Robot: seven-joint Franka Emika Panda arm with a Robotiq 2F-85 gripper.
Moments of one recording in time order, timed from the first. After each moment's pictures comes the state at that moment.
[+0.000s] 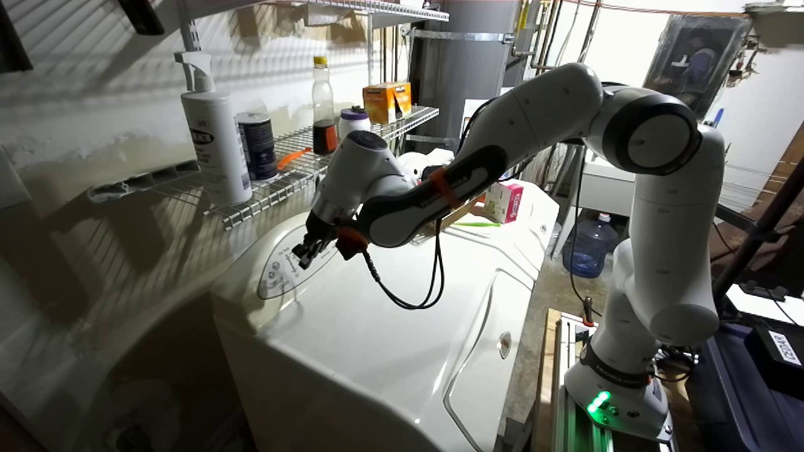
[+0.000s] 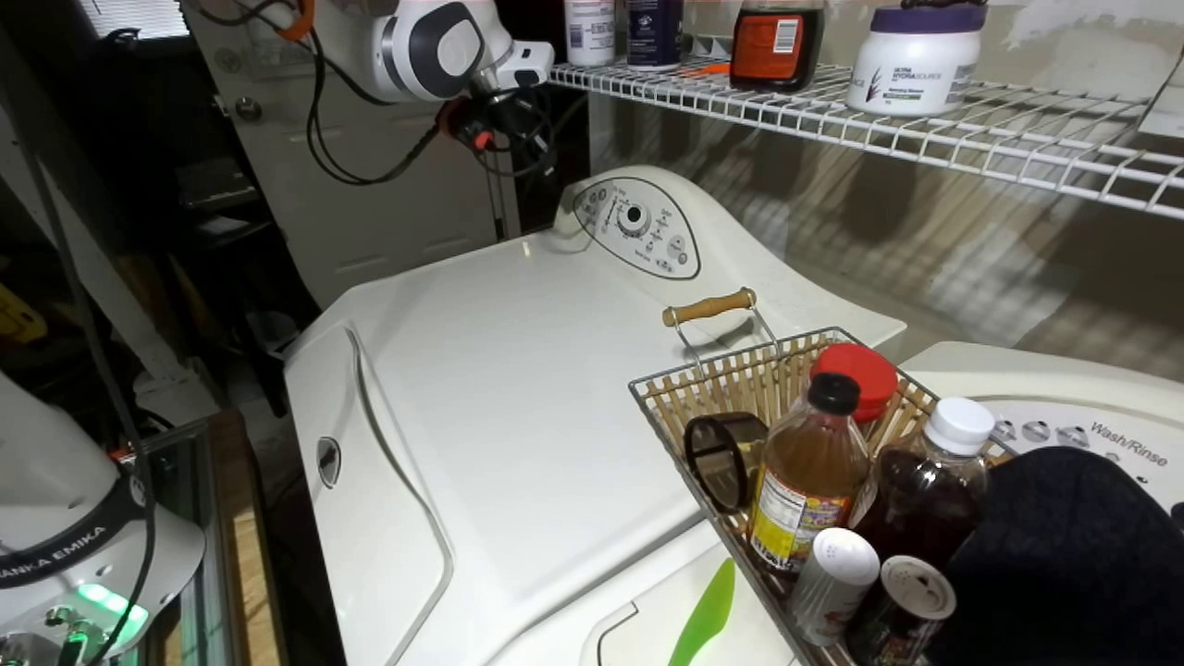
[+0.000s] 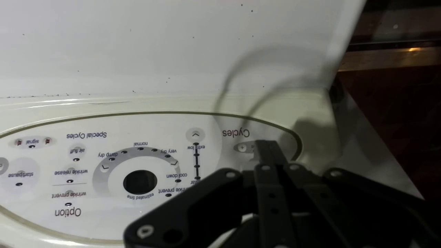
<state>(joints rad) 0.17 0.26 0.09 -1.93 -0.19 2.66 0.44</state>
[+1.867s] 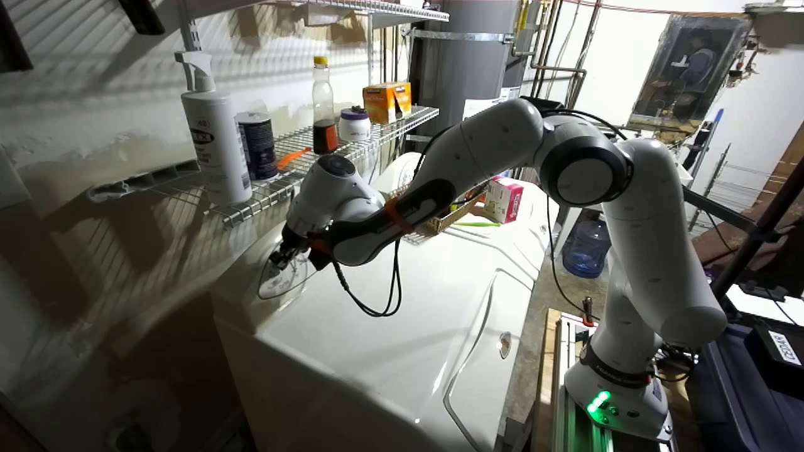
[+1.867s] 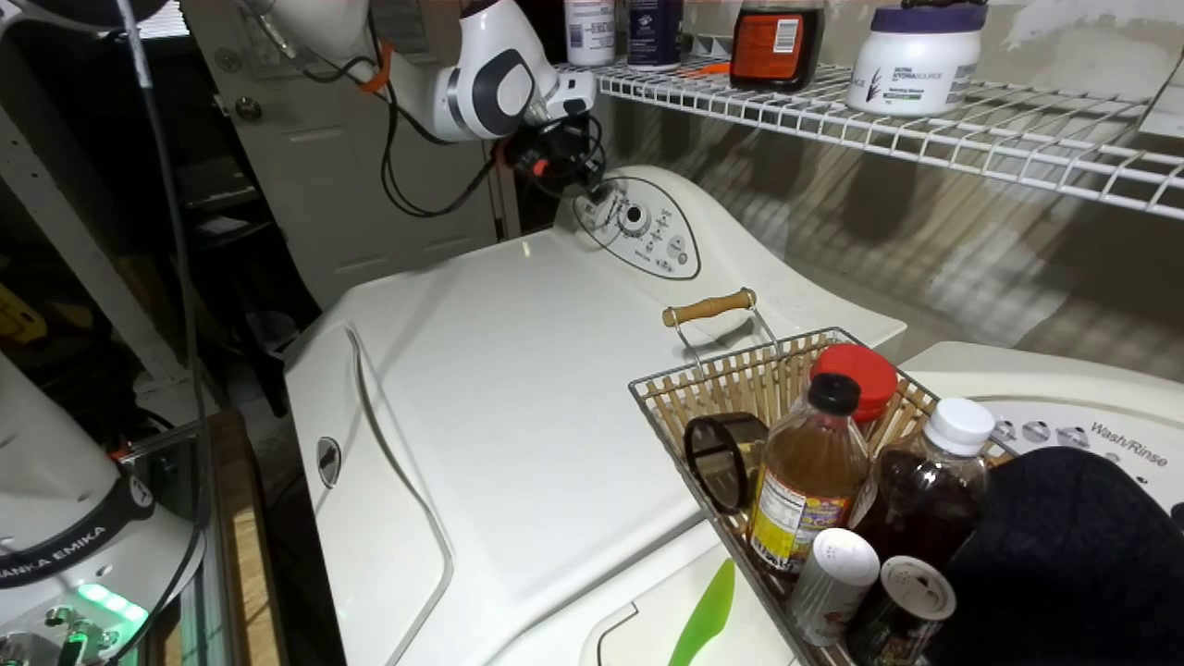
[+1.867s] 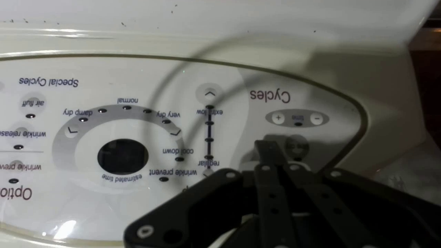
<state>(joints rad) 0.31 0.53 -0.10 -1.67 -0.20 2.74 0.40</state>
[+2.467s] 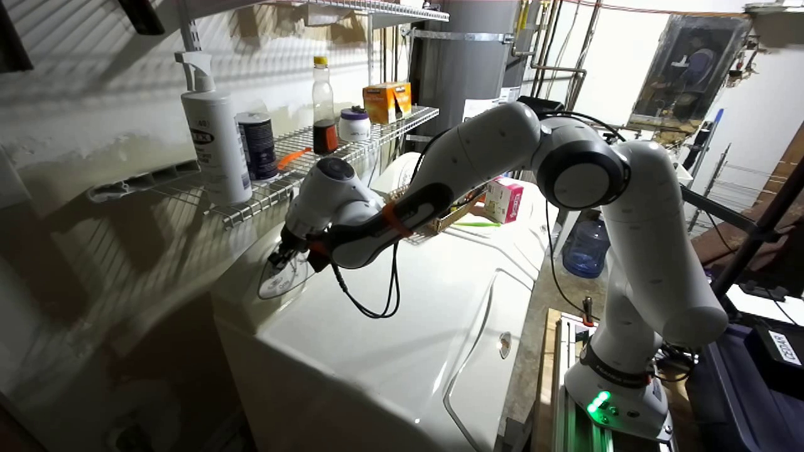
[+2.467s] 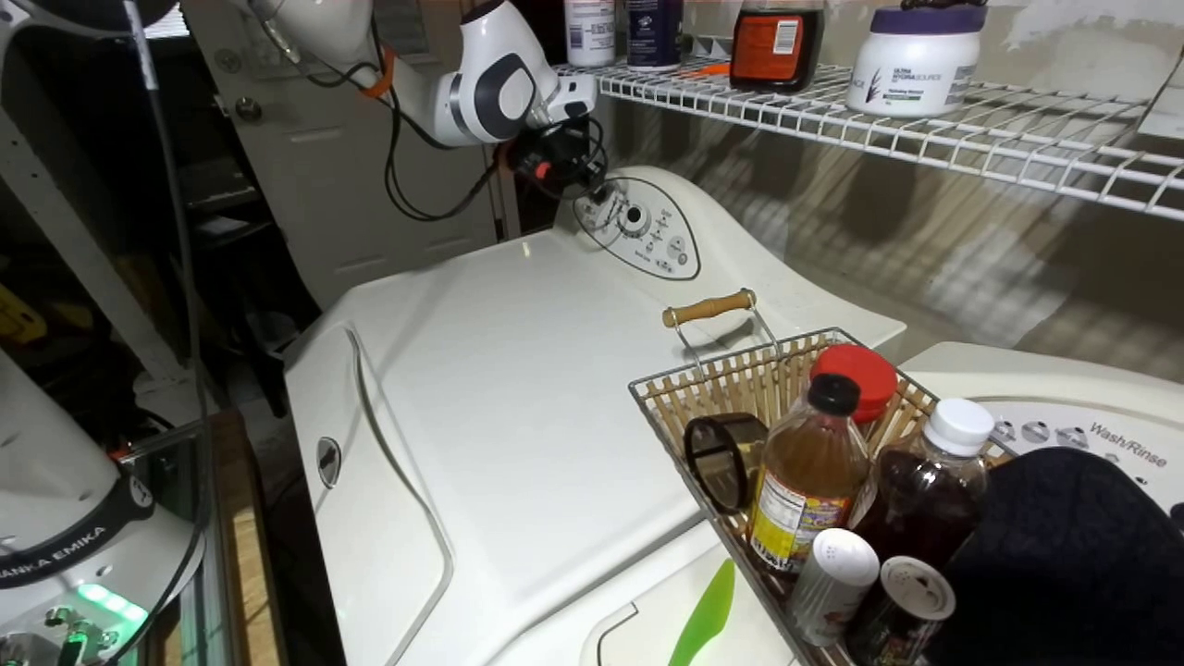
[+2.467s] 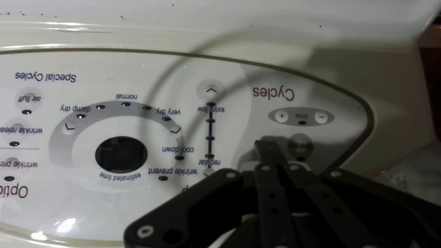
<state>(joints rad) 0.34 0.55 -0.13 -1.66 -0.20 2.76 0.40</state>
